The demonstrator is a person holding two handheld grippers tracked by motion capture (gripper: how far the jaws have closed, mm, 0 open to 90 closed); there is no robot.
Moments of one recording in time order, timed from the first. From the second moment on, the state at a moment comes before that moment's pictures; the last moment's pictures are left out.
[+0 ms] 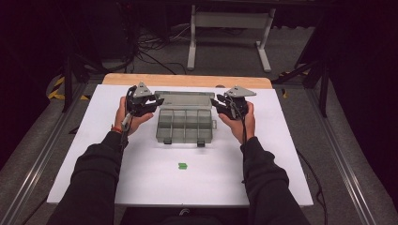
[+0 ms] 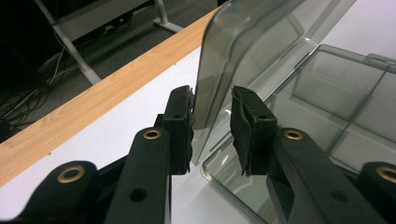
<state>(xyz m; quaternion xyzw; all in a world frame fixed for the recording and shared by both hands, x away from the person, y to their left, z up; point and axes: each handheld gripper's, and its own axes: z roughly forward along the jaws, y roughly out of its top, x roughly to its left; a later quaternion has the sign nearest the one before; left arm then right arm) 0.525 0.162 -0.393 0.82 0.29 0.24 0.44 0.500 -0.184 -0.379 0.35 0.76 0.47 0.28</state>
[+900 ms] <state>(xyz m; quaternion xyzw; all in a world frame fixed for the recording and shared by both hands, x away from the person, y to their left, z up) 0.555 0.159 -0.421 0.80 0.35 0.22 0.43 0.539 -0.177 -0.420 0.42 0.74 0.47 0.24</state>
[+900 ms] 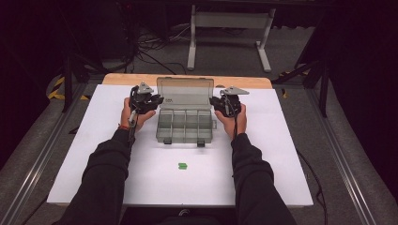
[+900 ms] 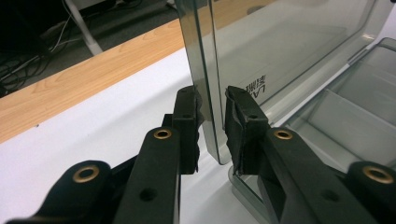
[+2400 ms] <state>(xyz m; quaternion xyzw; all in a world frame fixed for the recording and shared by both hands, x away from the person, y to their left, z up) 0.556 0.153 -0.442 0.81 0.38 0.21 0.40 0.548 -0.171 -0.443 0.44 0.75 0.44 0.22</state>
